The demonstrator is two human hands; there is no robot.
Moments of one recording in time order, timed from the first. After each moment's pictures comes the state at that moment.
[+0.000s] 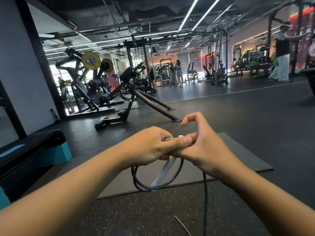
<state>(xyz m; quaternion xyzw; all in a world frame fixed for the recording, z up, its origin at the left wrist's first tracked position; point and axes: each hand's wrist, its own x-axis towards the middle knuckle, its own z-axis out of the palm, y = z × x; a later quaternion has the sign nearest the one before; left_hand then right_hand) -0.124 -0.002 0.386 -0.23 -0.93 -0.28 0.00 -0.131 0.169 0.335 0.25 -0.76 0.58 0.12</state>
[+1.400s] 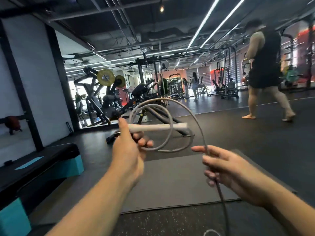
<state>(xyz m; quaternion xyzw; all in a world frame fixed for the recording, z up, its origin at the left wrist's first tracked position) -0.125 -0.030 0.406 -0.02 -0.45 -0.86 0.25 -0.146 0.195 0.327 0.25 -0.60 0.76 -0.08</state>
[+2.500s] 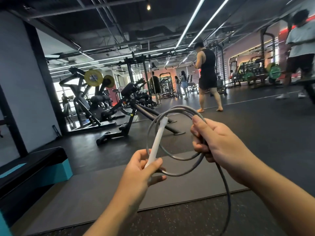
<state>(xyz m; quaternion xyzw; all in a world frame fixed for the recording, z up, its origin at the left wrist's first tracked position) -0.120 -0.013 0.333 -0.05 -0.71 -0.70 0.11 -0.128 0.189 0.381 0.25 -0.69 0.67 0.11</state>
